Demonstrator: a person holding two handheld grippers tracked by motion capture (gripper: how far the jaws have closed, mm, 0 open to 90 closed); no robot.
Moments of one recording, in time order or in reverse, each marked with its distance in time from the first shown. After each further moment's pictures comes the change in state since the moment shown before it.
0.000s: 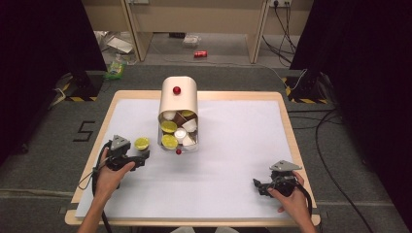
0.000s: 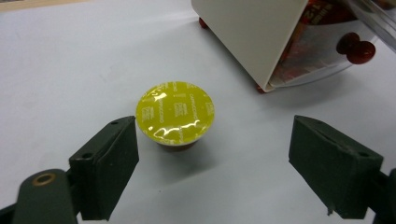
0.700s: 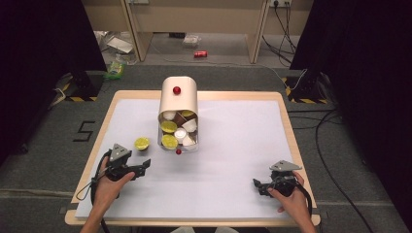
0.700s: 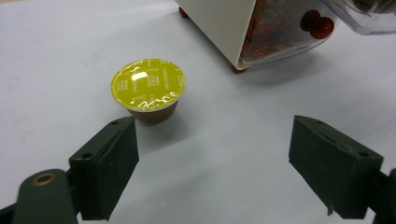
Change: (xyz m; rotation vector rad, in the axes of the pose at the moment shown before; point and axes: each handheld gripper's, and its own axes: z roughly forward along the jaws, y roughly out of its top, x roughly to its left) left arm -0.014 -0.019 -0.013 -0.012 -0.029 0.019; right arm 0.000 0.000 0.000 -0.001 0.000 0.000
